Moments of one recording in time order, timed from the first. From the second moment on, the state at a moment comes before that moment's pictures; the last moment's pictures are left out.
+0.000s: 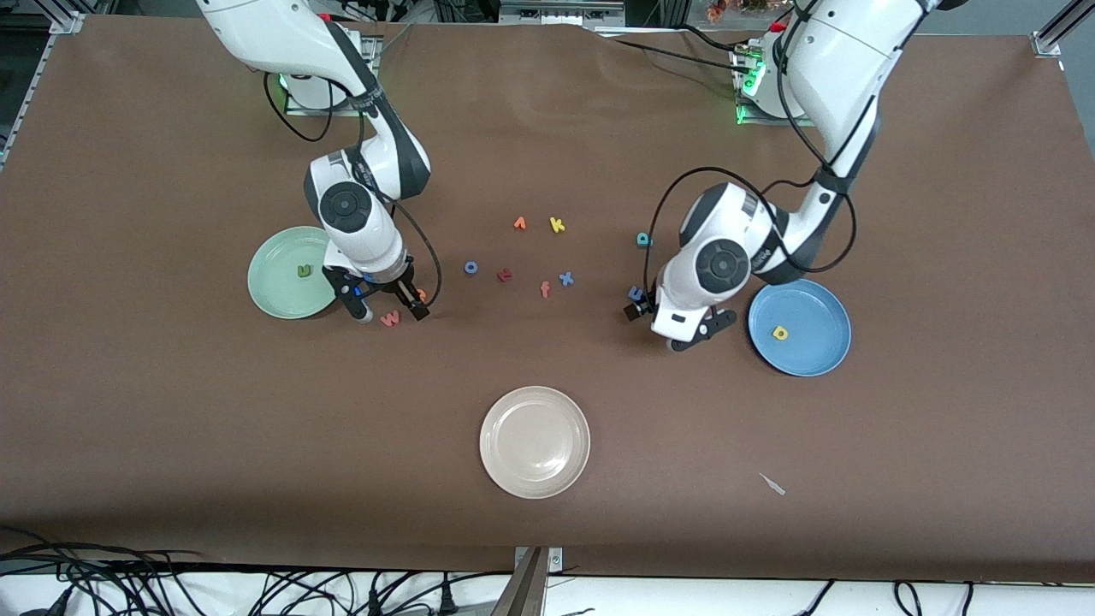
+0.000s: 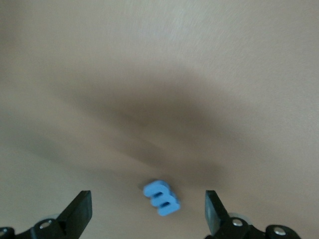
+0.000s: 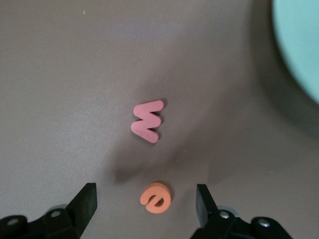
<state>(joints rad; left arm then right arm) -0.28 0.59 -0.25 -1.85 -0.05 2.31 -1.06 0.56 0.48 -0.09 -2.11 0.03 2.64 1.37</state>
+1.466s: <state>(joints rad) -0.35 0.60 -0.24 -1.97 0.19 2.56 -1.66 0.55 0.26 -0.30 -2.17 0.03 2.26 0.82</state>
